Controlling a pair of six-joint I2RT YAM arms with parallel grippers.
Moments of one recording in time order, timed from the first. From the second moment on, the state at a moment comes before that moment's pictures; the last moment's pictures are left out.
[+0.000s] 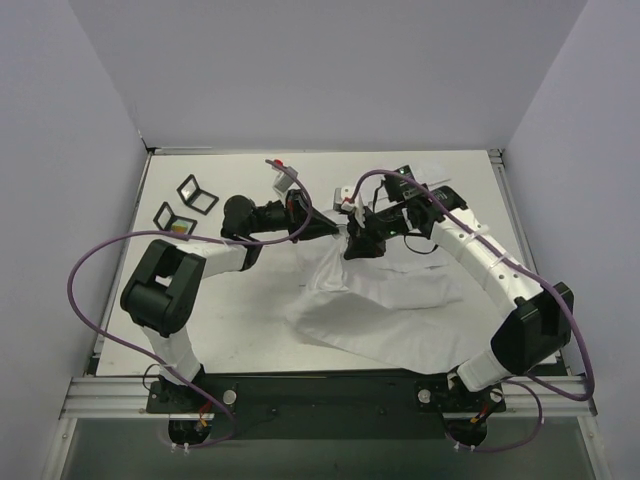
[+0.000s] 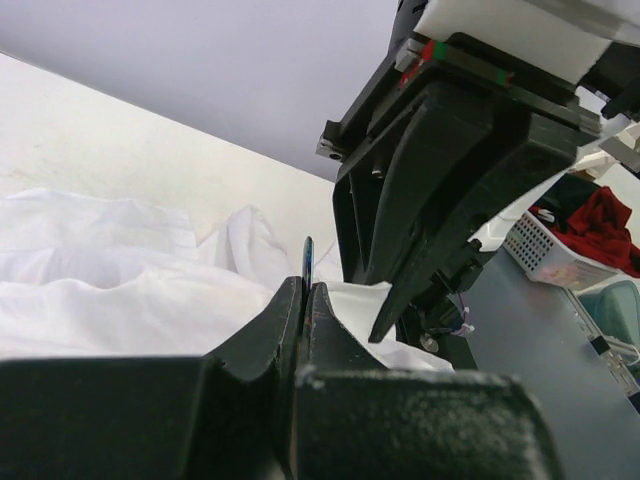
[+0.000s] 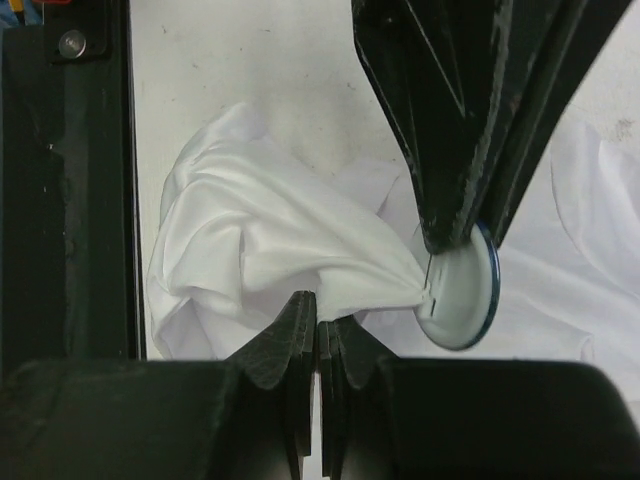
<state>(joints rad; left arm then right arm) -0.45 1.80 0.94 1.28 1.06 -0.86 0.49 1.51 1.38 -0.87 -0.78 -0.72</state>
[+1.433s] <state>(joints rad) -0.44 1.88 0.96 1.31 1.10 -1.20 0.67 1.57 1.69 -1.33 -0.63 -0.85</state>
